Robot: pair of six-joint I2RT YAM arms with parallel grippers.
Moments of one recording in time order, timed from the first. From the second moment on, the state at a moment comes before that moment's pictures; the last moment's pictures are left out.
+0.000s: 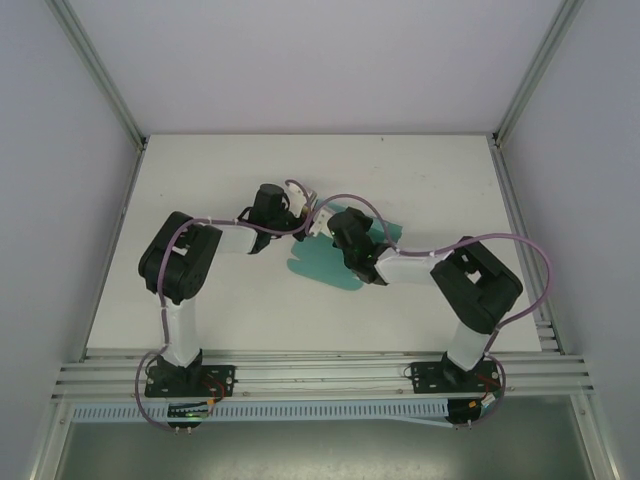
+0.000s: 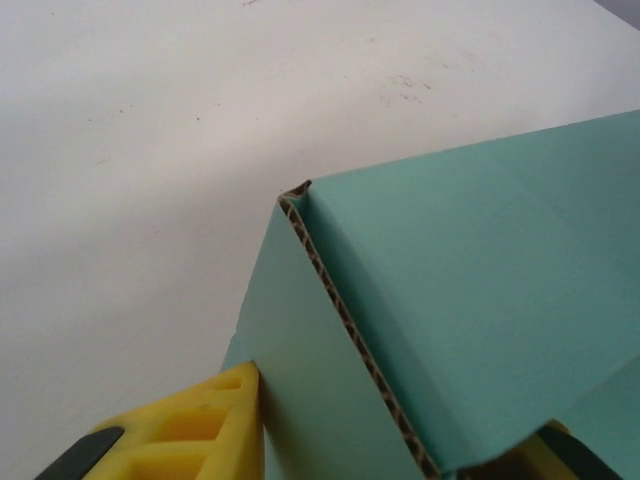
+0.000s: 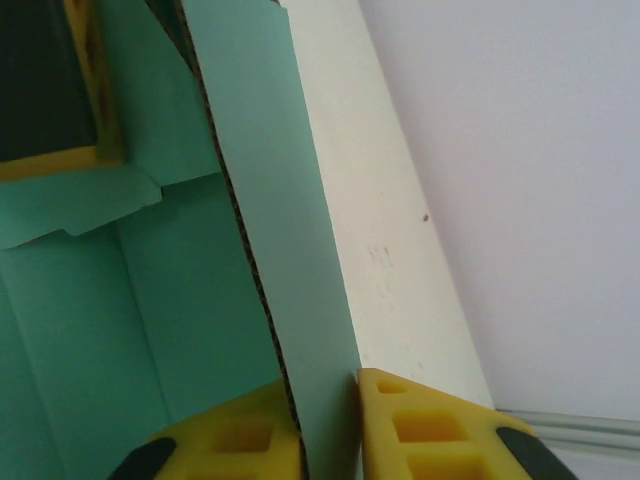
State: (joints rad) left arm -0.47 1.98 1.00 0.40 0.48 -0.03; right arm 0.80 1.71 0.85 0.28 0.61 -0.80
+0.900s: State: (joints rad) left arm -0.48 1.98 1.00 0.37 0.56 0.04; right arm 0.72 1.66 0.83 0.24 0.62 -0.94
